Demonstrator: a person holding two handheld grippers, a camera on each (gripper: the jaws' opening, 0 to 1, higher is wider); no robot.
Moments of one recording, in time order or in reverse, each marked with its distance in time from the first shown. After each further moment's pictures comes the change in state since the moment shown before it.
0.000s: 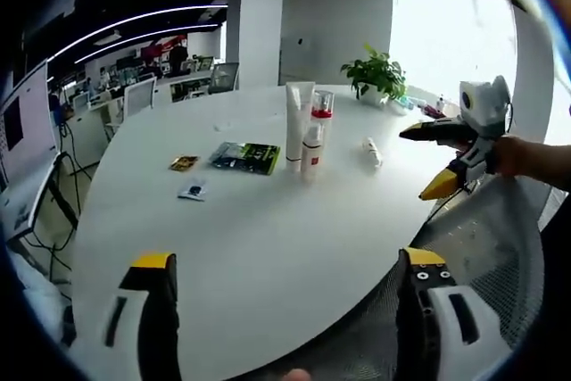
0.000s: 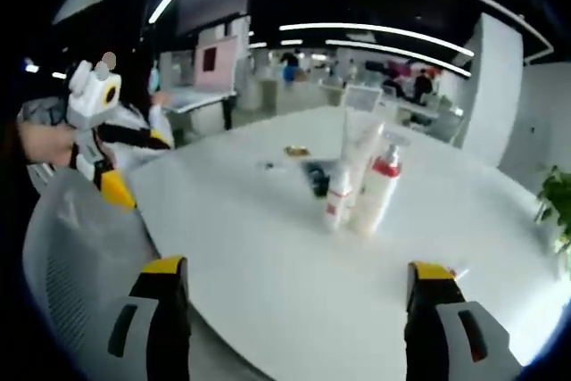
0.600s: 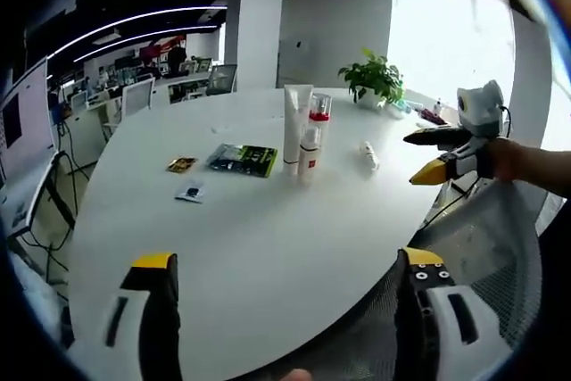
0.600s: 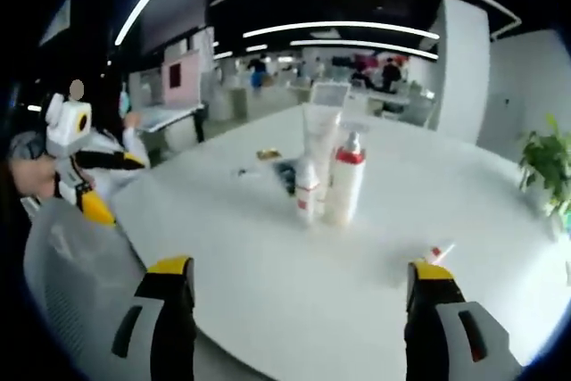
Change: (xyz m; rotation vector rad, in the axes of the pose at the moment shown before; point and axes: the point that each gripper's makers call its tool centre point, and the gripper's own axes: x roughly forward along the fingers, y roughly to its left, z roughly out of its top) left arm -0.004 -0.005 0.004 -0.001 -0.020 -0.017; right arm -0.007 -0.021 -0.007 0.093 -0.001 -0.088
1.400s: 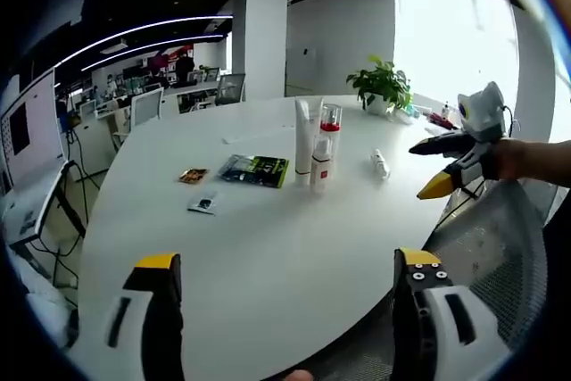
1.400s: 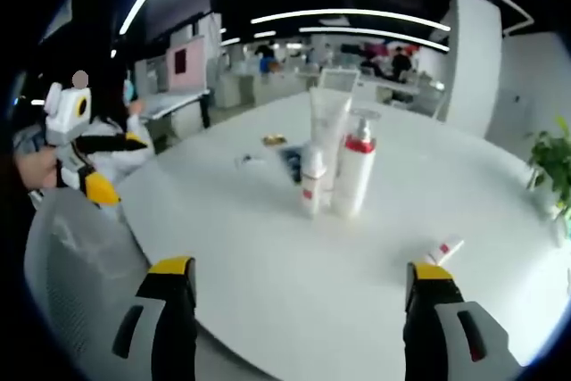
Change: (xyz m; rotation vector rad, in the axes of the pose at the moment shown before) left arm 0.005 0.014 0.010 0.011 -0.039 0.056; right arm 0.011 -0.005 -0.001 0.017 0.051 0.044
